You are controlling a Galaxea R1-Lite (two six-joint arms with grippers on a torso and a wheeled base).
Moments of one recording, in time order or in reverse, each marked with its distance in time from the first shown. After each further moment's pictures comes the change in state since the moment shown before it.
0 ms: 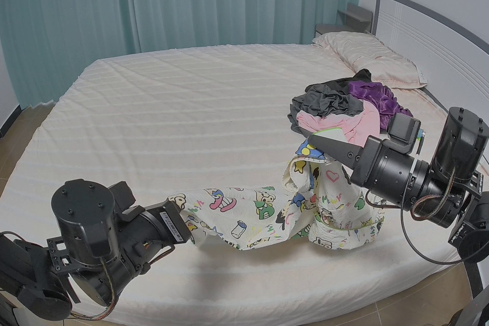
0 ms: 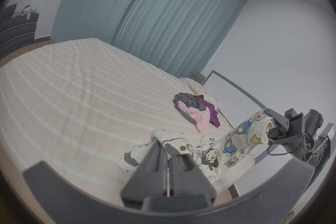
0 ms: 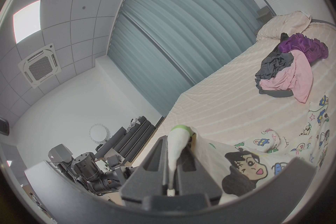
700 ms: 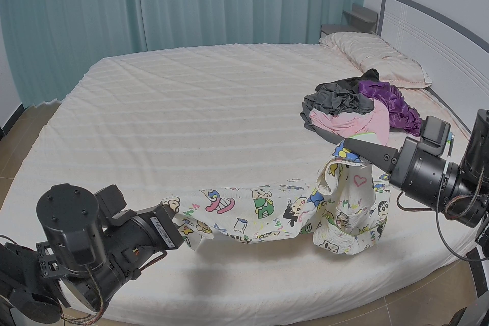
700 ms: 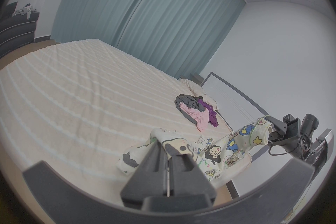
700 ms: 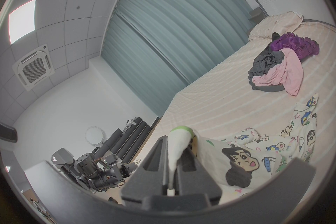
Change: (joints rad) left arm -0.014 -0.054 0.033 0.006 -0.003 -0.001; right arm -0.076 -0.152 0.067 0.125 0.018 0.015
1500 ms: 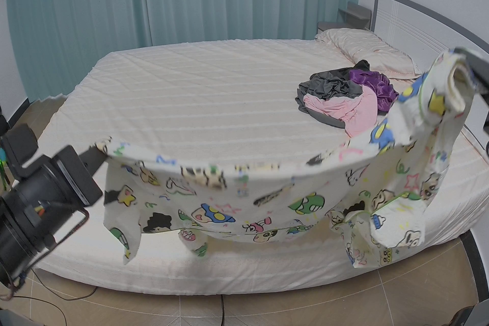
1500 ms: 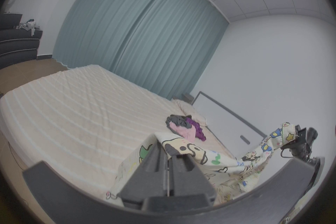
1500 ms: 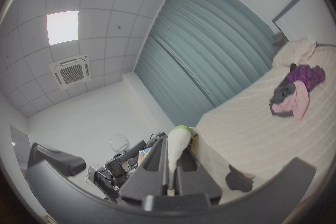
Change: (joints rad) left arm -0.033 -0.376 -0.206 0.376 0.089 0.144; right arm -0.051 -0.415 -0.200 0.318 0.131 -0.005
